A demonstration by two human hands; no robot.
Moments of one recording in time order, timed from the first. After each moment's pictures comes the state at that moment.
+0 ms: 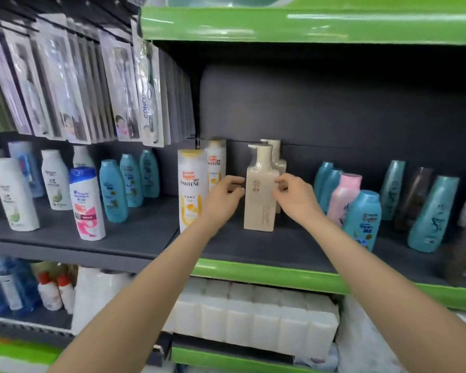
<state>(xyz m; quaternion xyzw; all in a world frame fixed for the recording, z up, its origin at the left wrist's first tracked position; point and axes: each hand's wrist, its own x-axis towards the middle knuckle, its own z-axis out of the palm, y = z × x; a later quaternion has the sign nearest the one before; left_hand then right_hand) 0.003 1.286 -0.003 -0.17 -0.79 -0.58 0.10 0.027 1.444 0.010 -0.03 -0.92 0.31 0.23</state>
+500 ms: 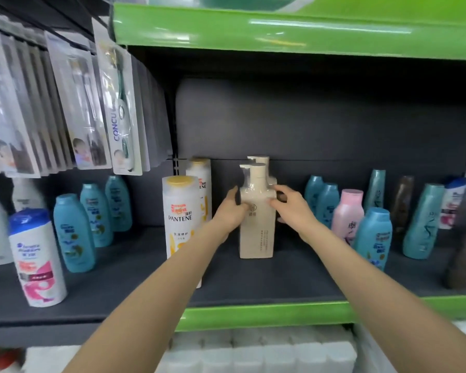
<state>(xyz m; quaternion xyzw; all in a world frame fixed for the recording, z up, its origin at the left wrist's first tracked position) -0.090 1.312 0.002 -0.22 -0.77 -0.60 -0.05 -0.032 1.443 0.011 -0.07 -0.84 0.47 0.24</state>
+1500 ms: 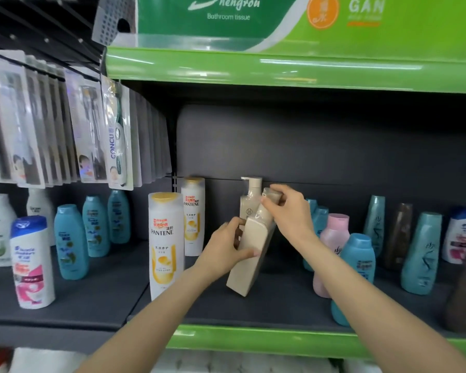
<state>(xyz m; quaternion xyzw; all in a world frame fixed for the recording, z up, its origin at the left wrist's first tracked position) -0.056 1.319 -0.020 -0.32 -0.85 -0.40 0.13 -0.014 1.463 0.040 0.00 -0.81 0.44 0.39</state>
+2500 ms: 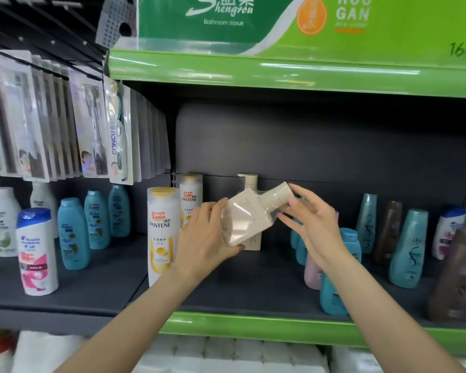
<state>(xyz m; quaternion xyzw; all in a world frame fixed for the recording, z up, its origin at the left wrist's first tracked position) -0.010 1.297 -0.006 -0.24 -0.87 -0.23 0.36 0.042 1.491 0.030 0.09 -0.60 0.74 0.28</state>
